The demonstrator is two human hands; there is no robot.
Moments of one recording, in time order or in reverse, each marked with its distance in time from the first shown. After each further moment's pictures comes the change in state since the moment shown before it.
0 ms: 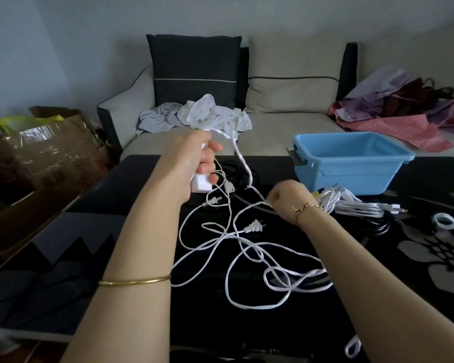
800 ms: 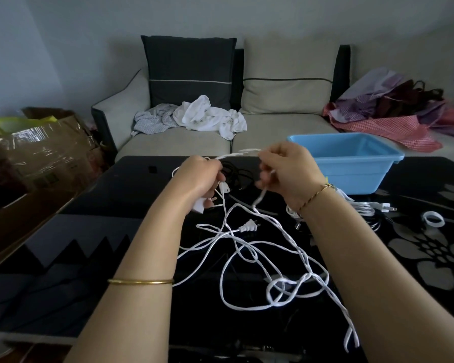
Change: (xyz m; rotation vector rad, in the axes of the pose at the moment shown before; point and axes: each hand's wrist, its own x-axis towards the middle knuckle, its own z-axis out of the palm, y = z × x) left_hand 0.012 -0.030 0.010 0.421 -0.041 -0.078; right_hand -0.036 -0.040 -0.045 1.194 0.119 -0.097
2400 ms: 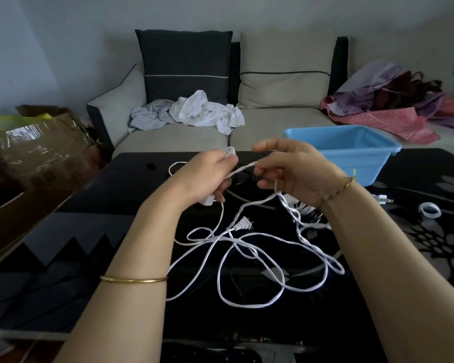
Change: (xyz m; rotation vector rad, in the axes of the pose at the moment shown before) left_hand -0.008 0.000 0.006 0.191 -0.170 0.346; right_hand -0.011 -0.010 -0.026 0.093 -0.335 0.117
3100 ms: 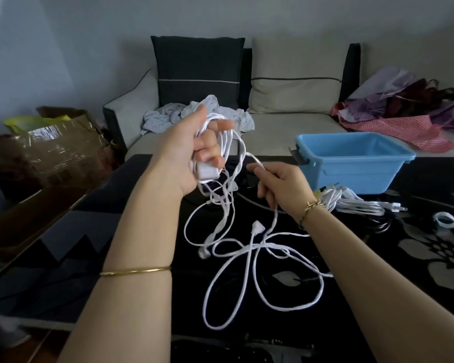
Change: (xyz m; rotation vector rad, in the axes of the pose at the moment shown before) left_hand -0.017 0.024 -0.042 -0.962 0.089 -0.060; right_hand 0.027 0.052 0.011 -0.554 0.208 -0.246
